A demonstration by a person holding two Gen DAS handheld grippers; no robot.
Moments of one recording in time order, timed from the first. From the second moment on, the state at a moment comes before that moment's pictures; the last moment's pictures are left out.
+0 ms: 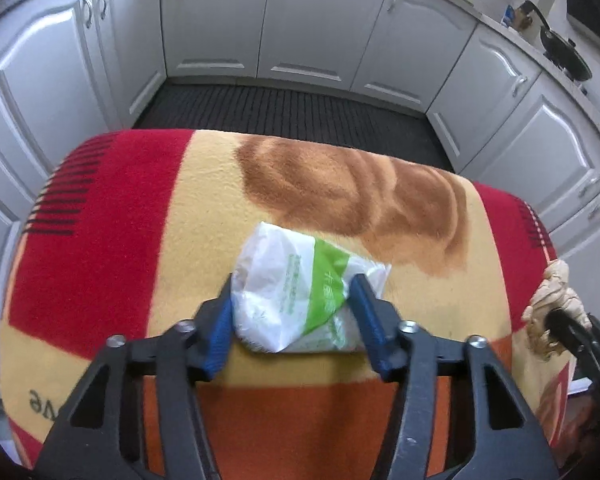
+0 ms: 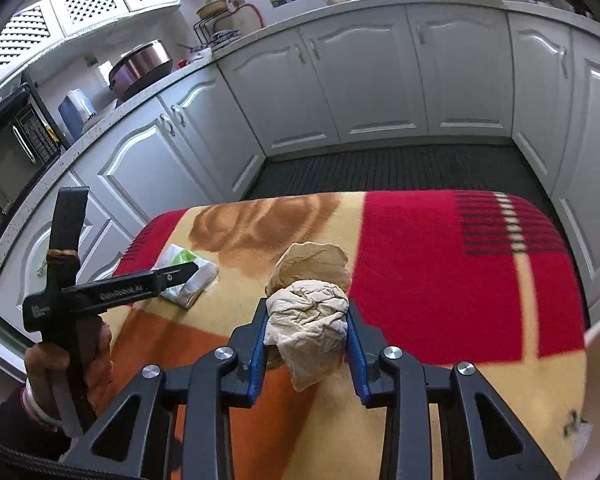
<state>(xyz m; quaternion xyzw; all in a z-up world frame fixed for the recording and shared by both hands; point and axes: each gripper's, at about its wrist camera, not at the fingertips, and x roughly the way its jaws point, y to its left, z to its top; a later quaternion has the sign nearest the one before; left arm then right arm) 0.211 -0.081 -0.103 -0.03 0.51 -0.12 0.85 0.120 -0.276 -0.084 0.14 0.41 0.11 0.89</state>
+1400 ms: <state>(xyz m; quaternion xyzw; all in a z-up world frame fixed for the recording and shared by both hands) 0.051 -0.257 -0.017 0.06 0.45 -0.29 0.85 -0.064 -0.393 -0.055 0.16 0.37 -0.01 0.91</state>
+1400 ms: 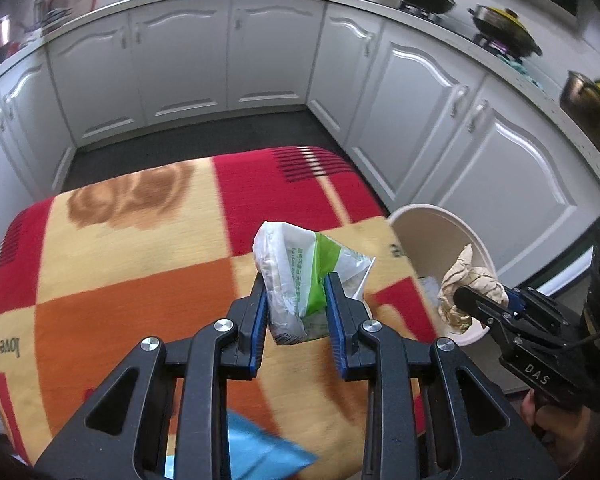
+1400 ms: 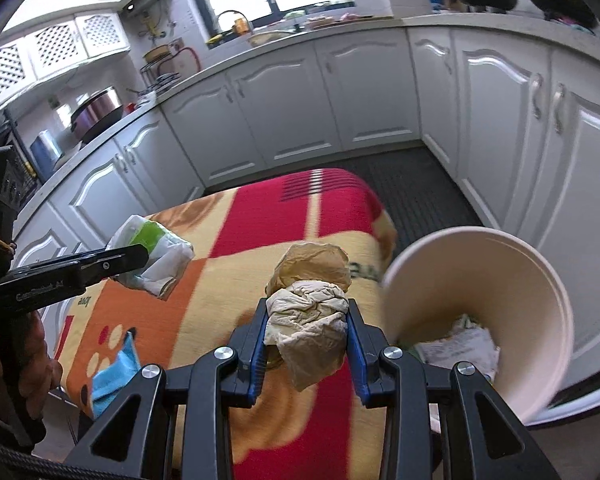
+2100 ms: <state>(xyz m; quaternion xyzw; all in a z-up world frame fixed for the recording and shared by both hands) 0.027 -0.387 -0.049 0.11 0.47 -0.33 0.81 -0.119 -0.495 -0.088 0.21 0.40 -0.11 0.89</state>
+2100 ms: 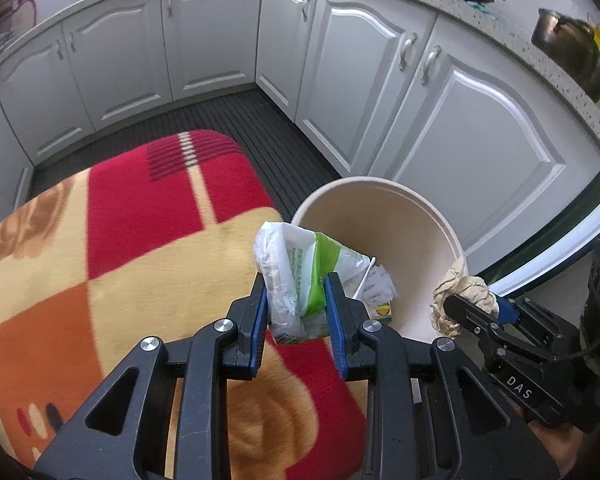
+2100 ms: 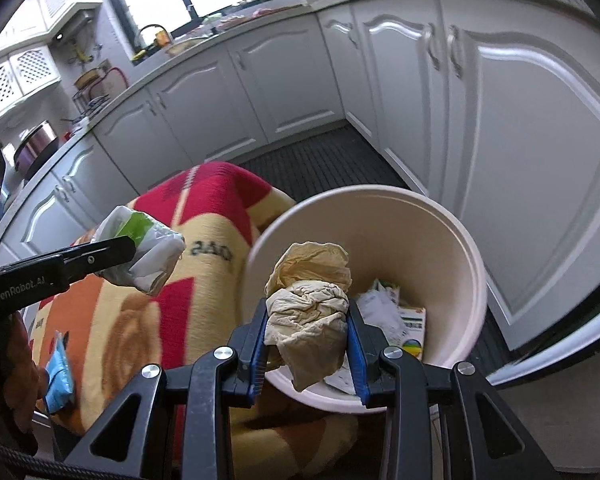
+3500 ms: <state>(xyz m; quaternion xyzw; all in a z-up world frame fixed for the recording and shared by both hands) 0.024 -0.402 -0.061 0.09 0.49 -0.33 0.80 -0.129 -0.522 -0.124 0.25 0.42 -0.15 0.86</state>
